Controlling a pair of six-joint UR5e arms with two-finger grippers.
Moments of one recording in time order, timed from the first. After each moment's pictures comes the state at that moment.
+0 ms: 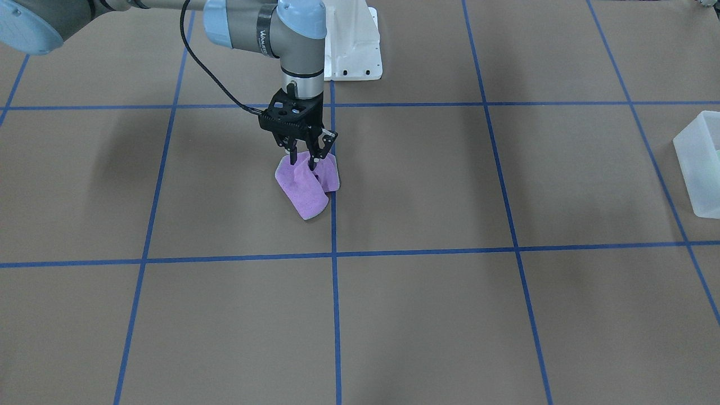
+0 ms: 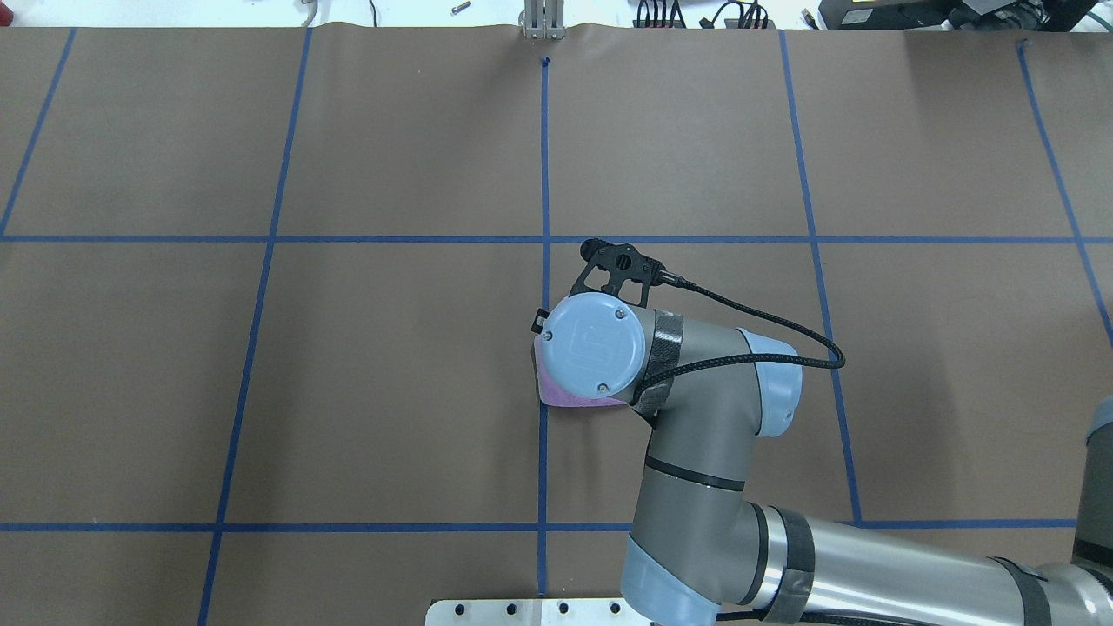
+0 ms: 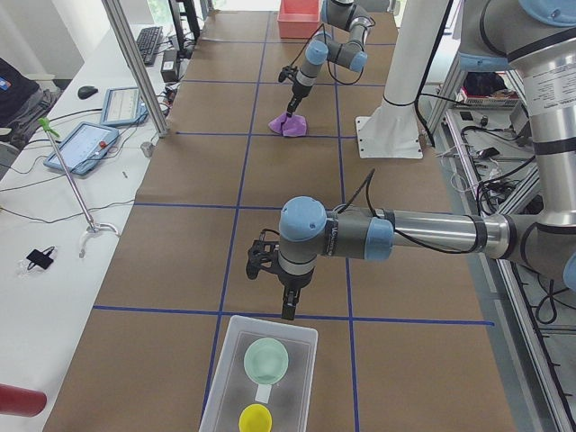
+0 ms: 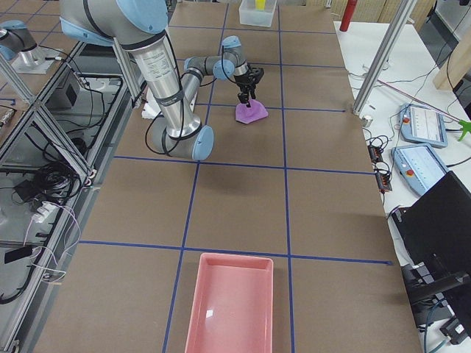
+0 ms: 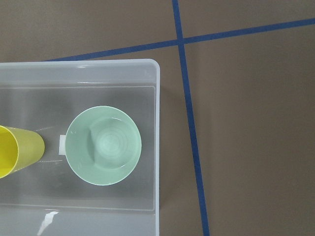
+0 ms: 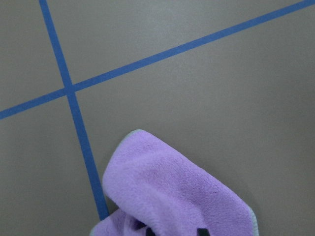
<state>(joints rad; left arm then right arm) -1.58 -1.28 -1.91 -1.61 -2.29 0.08 0.36 -0.88 1.73 -1.67 1.48 1.69</state>
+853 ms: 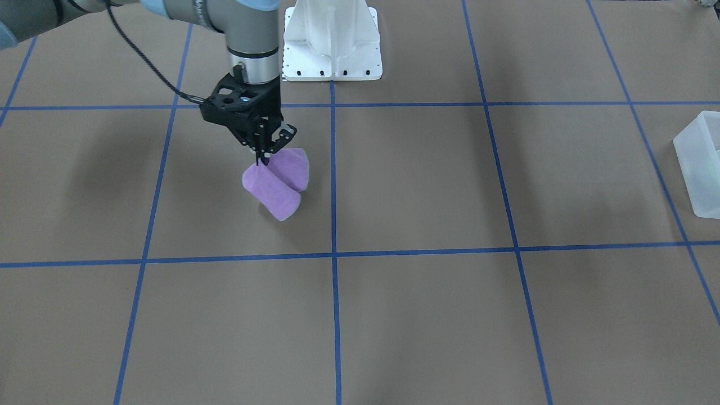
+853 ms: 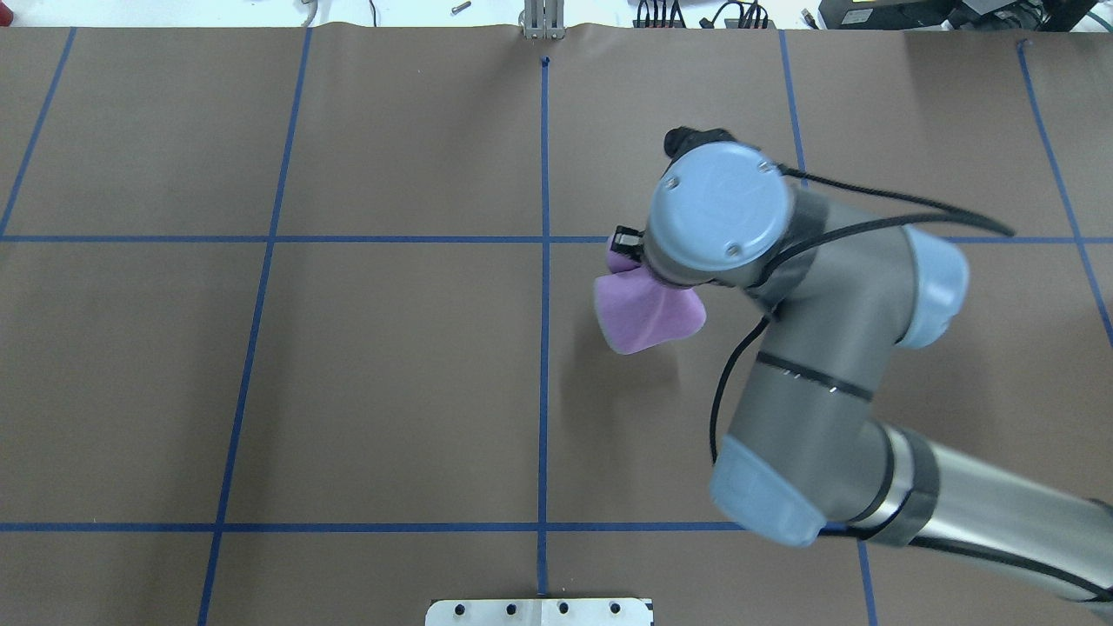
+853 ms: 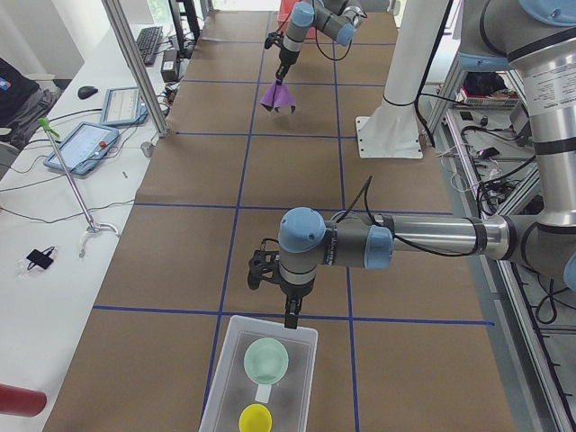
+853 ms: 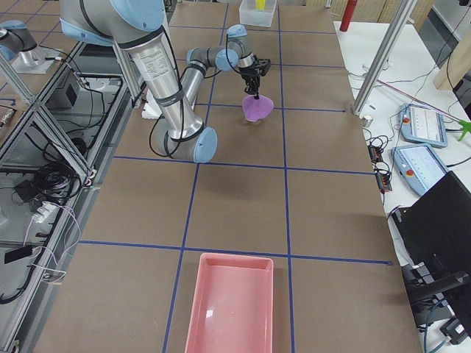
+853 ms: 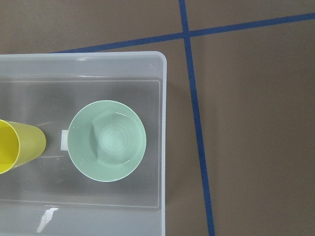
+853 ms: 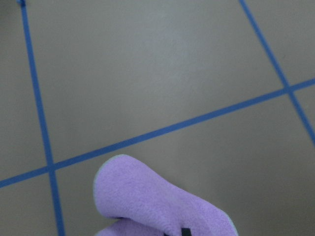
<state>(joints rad) -1.59 -1.28 -1.87 -1.61 -2.29 0.09 0.62 -0.96 1.96 -1.84 1.67 1.42</state>
